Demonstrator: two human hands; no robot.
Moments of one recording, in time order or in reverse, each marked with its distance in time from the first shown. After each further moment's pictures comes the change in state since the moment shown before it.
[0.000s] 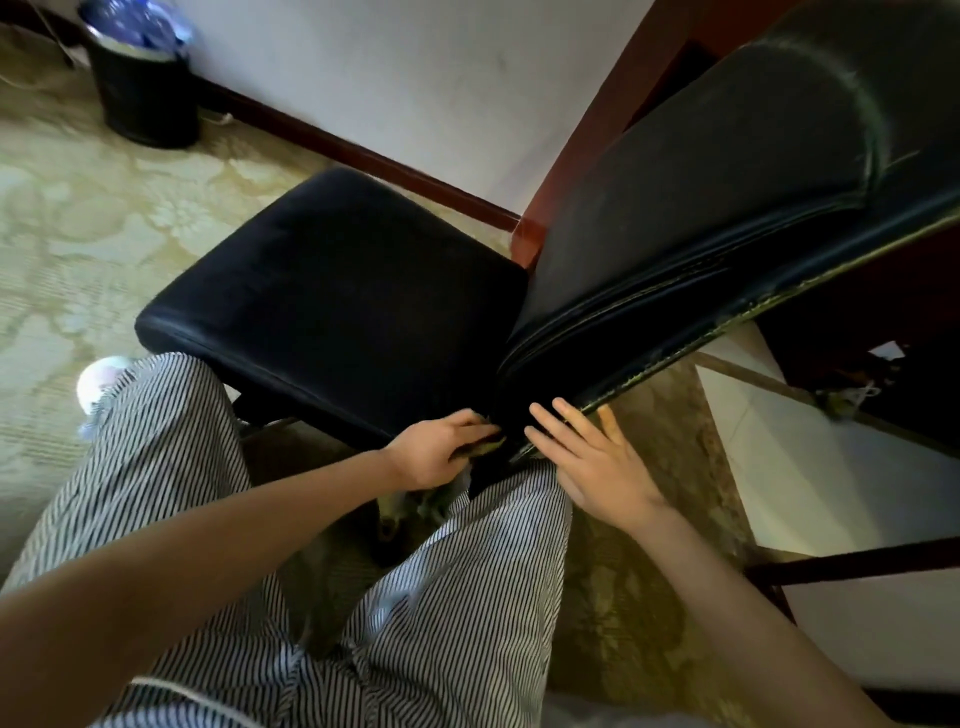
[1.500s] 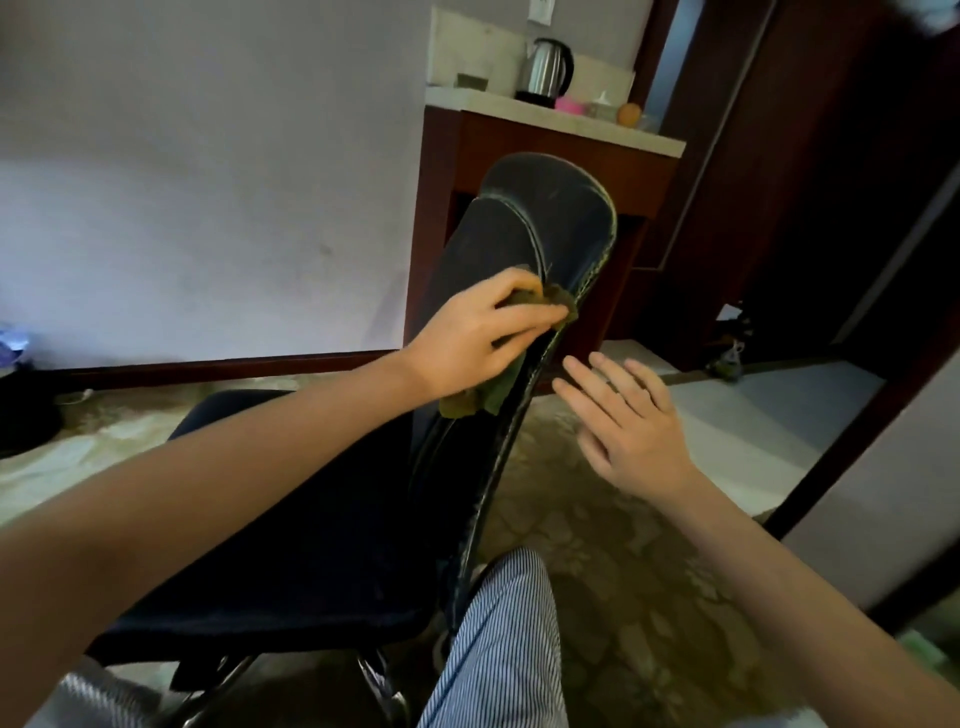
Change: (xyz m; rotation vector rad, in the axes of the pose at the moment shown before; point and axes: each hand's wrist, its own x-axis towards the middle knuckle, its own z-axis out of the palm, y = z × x) left_hand 0.123 0.209 -0.183 0.266 0.558 1.077; right_hand -0.034 0.088 -0.117 -0.291 0.541 0.449
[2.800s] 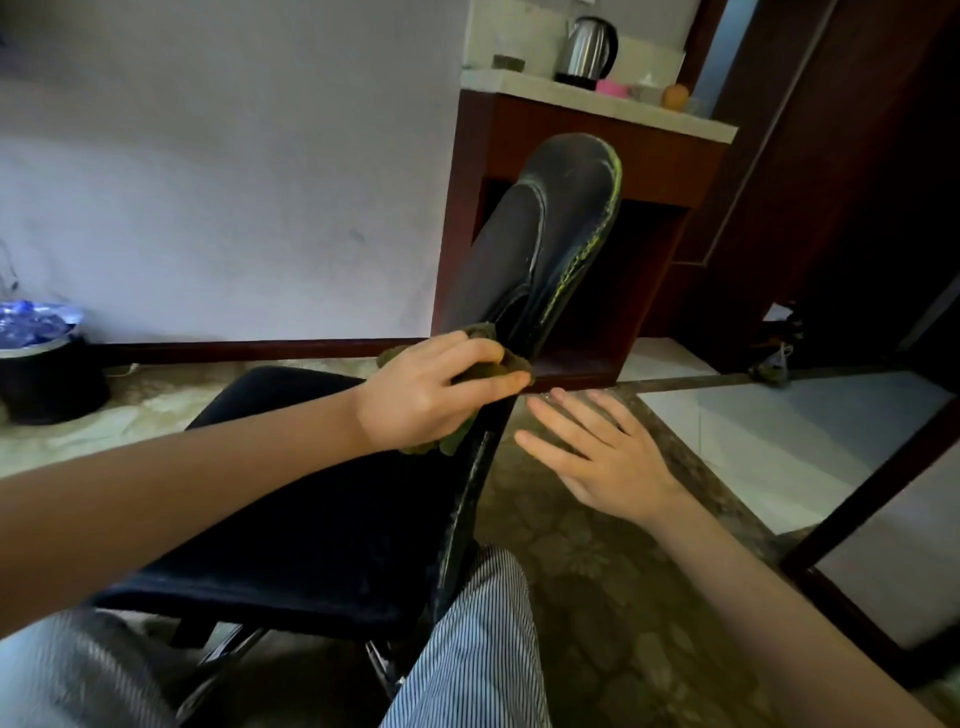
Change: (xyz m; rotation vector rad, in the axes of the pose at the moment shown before) left_hand -0.060 0.011 -0.010 0.213 -0.189 0.196; right_hand -0.017 -0.016 0.028 0.026 0.006 -0.236
